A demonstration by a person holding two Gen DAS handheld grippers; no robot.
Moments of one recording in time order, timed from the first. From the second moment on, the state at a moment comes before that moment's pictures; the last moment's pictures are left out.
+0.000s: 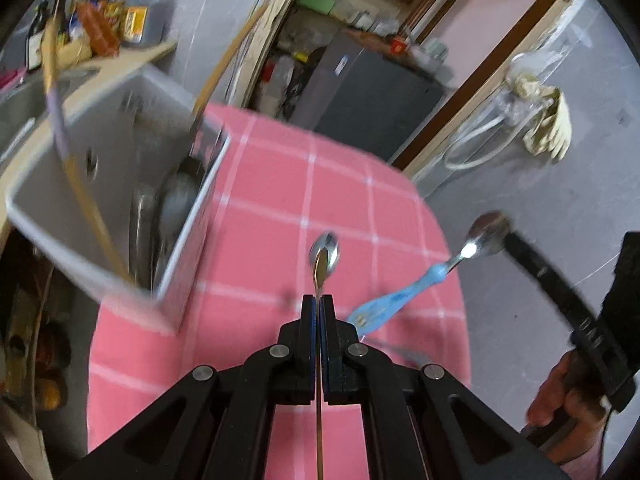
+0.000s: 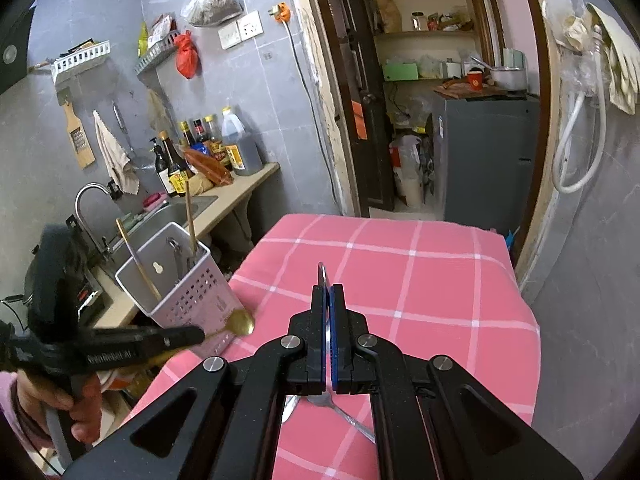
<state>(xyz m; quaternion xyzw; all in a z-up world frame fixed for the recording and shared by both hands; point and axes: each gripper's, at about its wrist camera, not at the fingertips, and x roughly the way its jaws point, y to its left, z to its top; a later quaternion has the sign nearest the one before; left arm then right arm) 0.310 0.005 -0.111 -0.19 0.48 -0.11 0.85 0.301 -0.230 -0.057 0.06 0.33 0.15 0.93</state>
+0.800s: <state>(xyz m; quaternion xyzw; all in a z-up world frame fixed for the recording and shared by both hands) 0.277 0.080 -0.009 -0.24 0.34 -0.08 0.91 0.327 -0.163 0.005 0.06 0.25 0.22 0.94</state>
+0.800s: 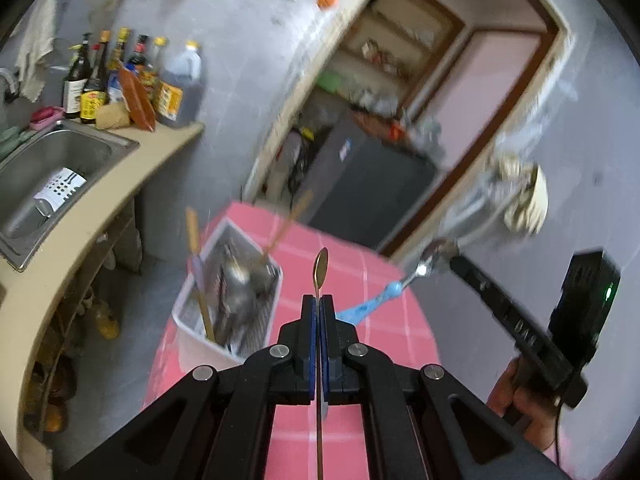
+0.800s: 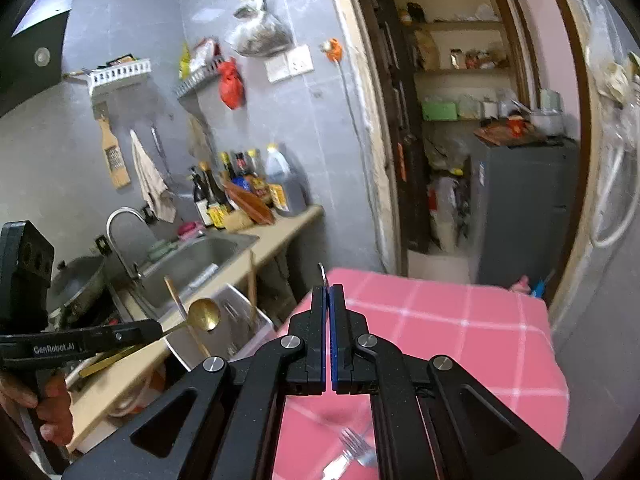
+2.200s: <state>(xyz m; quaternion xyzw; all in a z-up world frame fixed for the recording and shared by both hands) 0.309 0.132 -0.040 -0.34 0.33 -0.09 0.88 0.355 -0.087 -0.023 0.01 0.28 0.29 0.92</state>
